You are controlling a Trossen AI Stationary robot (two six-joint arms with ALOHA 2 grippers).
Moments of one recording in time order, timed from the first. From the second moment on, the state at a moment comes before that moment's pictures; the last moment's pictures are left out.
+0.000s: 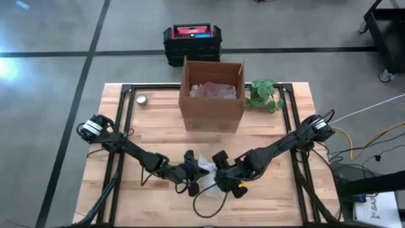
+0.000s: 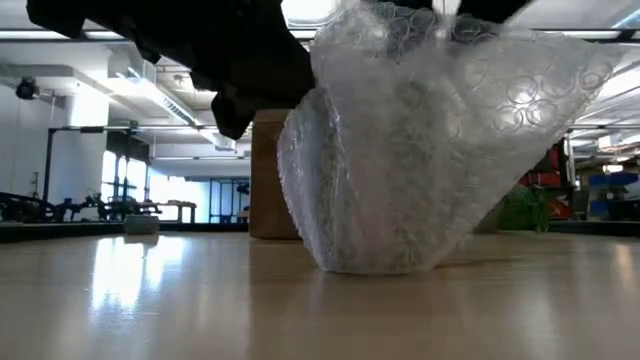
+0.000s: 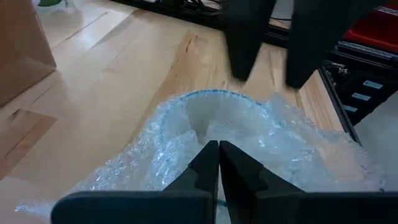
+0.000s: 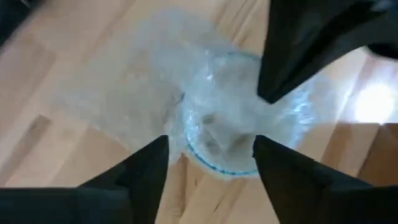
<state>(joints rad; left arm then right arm) -0.47 1.74 0.90 0.40 -0.49 -0.49 0.44 1.91 1.51 -0.81 0.13 -0.18</state>
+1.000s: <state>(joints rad) -0.48 1.66 0.90 0.39 -0.48 -0.51 0.44 2.03 1.51 -0.73 0.13 -0.22</state>
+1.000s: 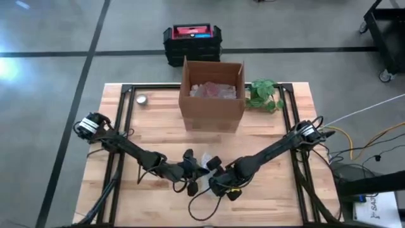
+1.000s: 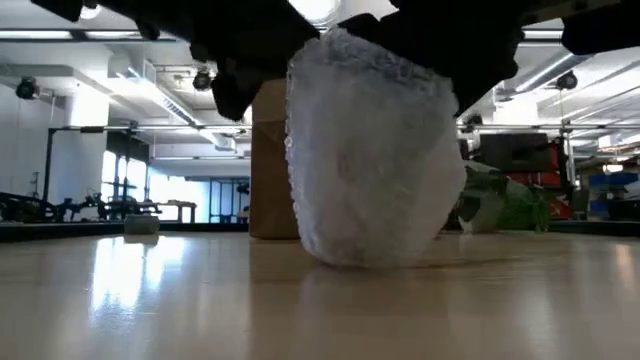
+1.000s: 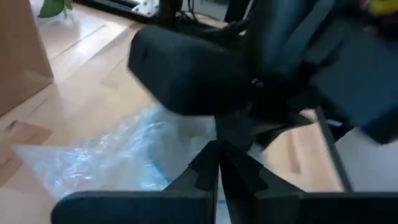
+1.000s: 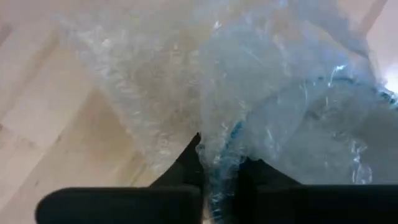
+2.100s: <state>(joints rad) -0.62 1.31 0.90 0.08 -0.50 -0.45 0.26 1.70 1.95 -0.72 0.10 -0.35</state>
